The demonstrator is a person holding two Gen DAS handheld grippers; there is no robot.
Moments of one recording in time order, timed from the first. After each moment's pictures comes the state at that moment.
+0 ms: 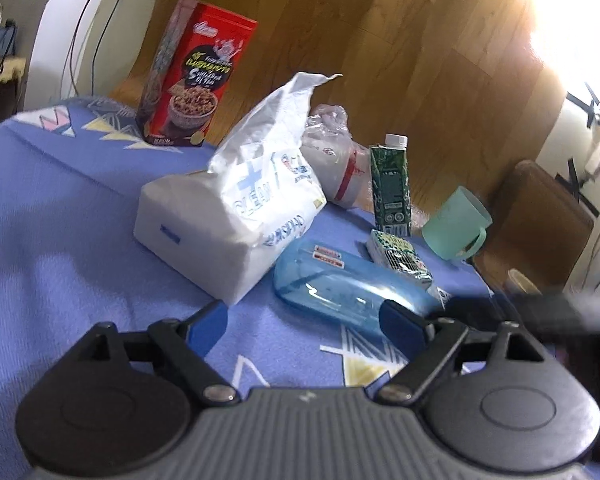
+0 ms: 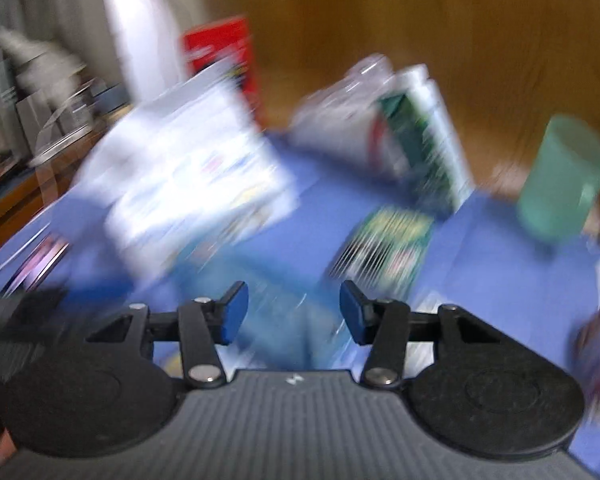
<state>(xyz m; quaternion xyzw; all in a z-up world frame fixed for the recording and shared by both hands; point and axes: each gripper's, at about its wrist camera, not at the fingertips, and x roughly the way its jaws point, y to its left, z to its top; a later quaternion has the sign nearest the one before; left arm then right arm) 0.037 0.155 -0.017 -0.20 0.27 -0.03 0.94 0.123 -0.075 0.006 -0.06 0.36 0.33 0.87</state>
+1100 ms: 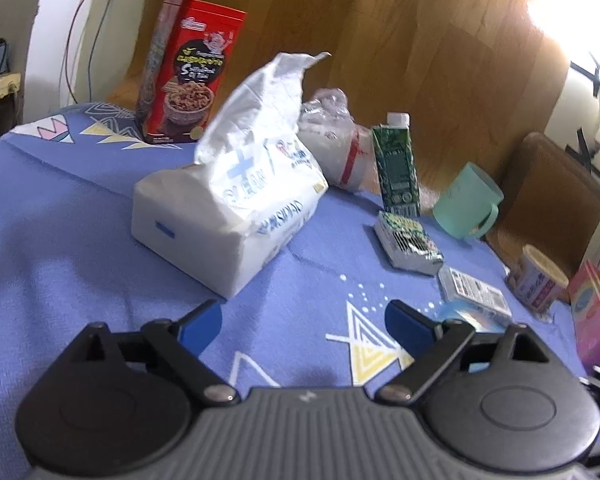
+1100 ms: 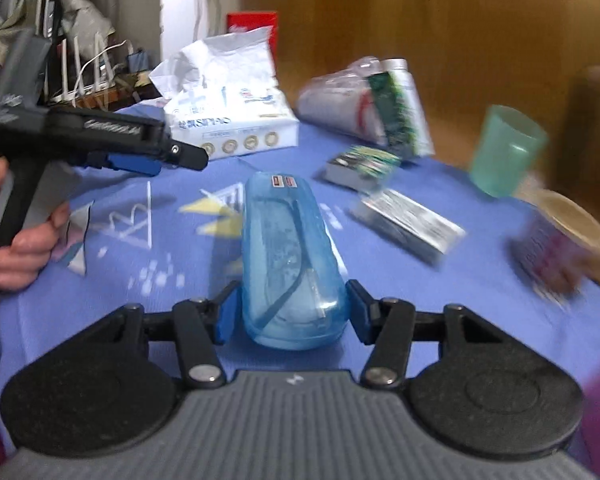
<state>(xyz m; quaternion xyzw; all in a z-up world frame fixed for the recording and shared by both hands) 0.042 0.140 -0.018 -0.15 0.29 -0.02 0.94 0.016 -0.131 -0.028 -0.13 0.29 0.29 0.90</state>
